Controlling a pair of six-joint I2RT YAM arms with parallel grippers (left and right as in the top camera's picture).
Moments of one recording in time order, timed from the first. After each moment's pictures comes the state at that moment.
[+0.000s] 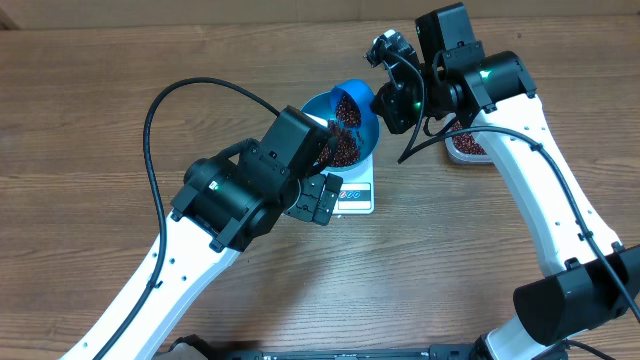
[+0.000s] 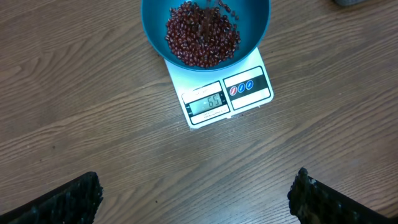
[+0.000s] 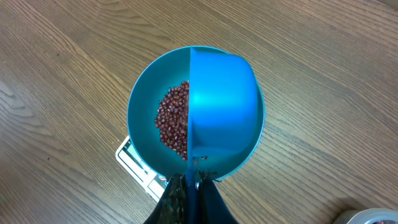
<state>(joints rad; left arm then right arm) -0.67 1.39 1.56 -1.24 -0.15 -0.28 0.33 1.77 1.80 -1.06 -0.33 -0.24</state>
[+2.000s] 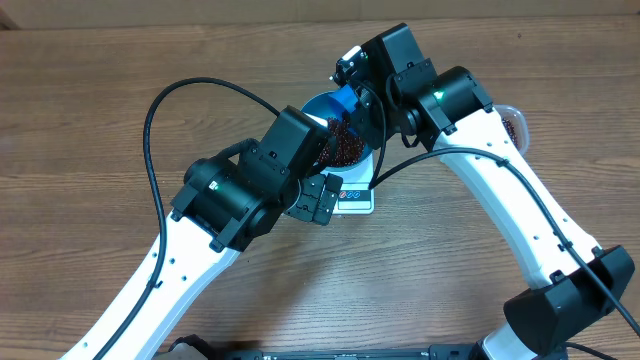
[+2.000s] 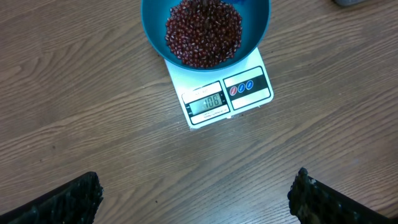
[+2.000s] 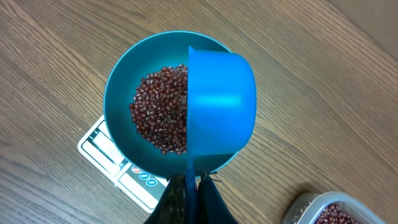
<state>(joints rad) -0.67 1.39 1.56 -1.24 -0.15 -0.28 0.51 1.77 1.80 -1.07 -0.01 -0.24</state>
